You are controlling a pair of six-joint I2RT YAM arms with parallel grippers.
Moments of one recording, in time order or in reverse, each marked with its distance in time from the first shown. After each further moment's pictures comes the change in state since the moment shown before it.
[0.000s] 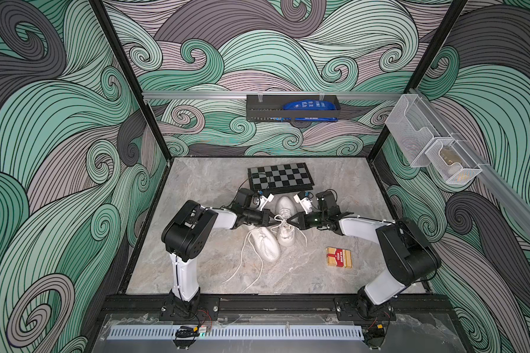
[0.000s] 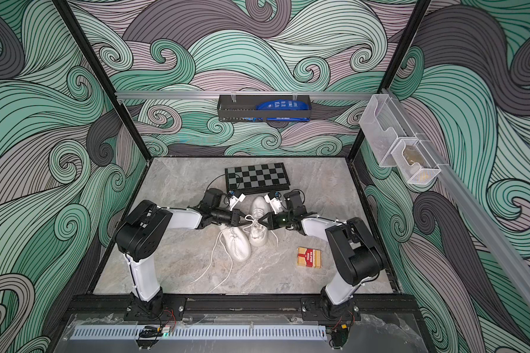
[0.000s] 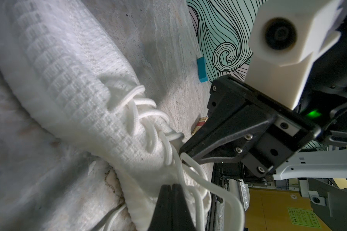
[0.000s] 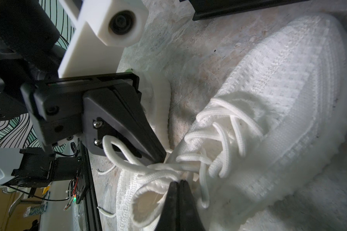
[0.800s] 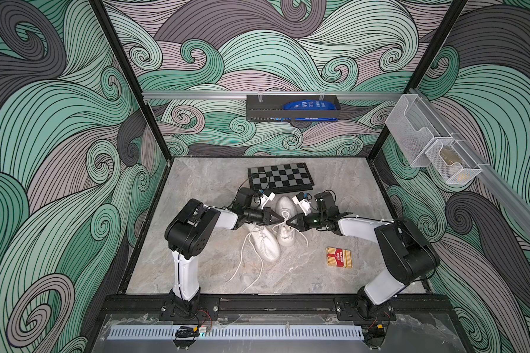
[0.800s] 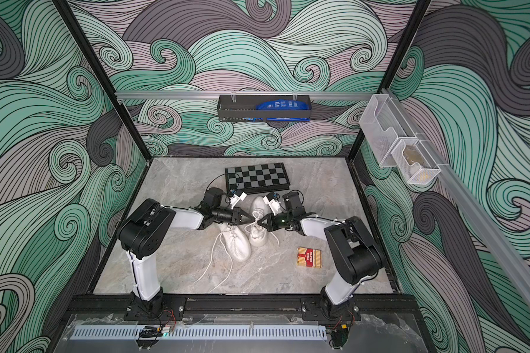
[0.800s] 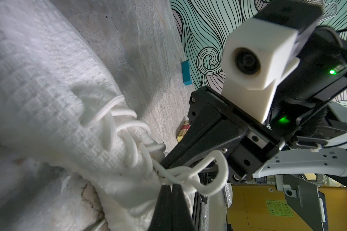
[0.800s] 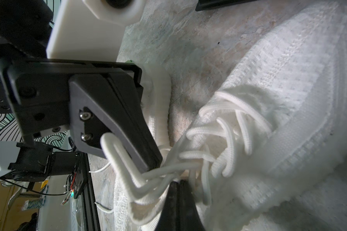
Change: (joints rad) left arm -0.001 0.034 -0.001 0.145 0.082 -0.125; right arm 0.011 0.011 0.000 -0.013 -0.003 -0.029
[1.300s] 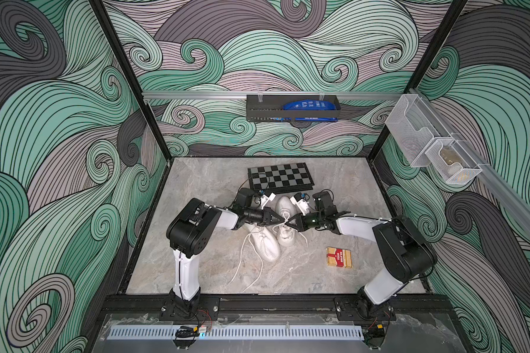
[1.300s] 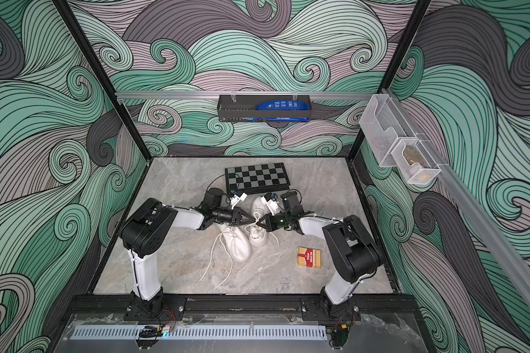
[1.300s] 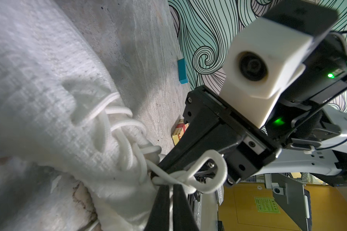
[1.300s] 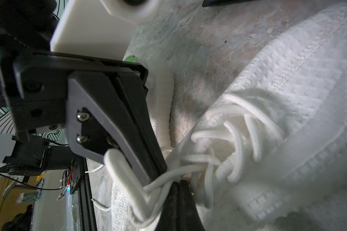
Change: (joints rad) left arm 0.000 0.020 0.000 0.048 0.037 -0.070; right arm 0.018 0.020 0.028 -0.022 0.000 -0.044
